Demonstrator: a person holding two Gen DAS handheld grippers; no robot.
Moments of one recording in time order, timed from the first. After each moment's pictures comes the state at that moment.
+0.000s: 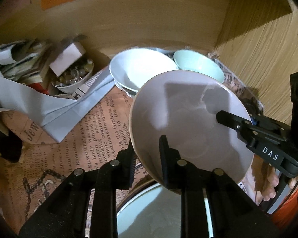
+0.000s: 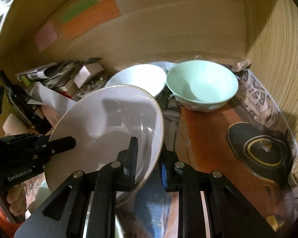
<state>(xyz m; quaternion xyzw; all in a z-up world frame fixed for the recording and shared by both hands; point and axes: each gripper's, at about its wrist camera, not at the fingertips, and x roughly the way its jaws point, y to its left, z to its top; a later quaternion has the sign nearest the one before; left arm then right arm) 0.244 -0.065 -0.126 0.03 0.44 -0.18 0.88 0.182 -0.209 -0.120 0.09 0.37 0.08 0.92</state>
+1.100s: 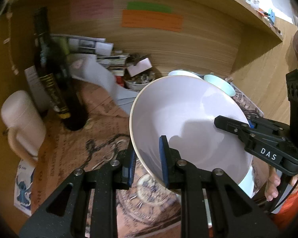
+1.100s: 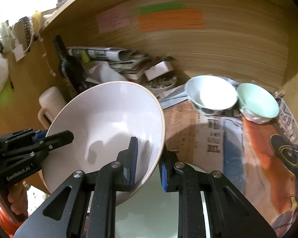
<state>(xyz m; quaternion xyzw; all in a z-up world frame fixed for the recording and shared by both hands) 0.119 0.066 -0.094 -0.01 0.35 -0.09 0.93 0.130 -0.077 -0.097 0.02 0.34 0.17 0.93</state>
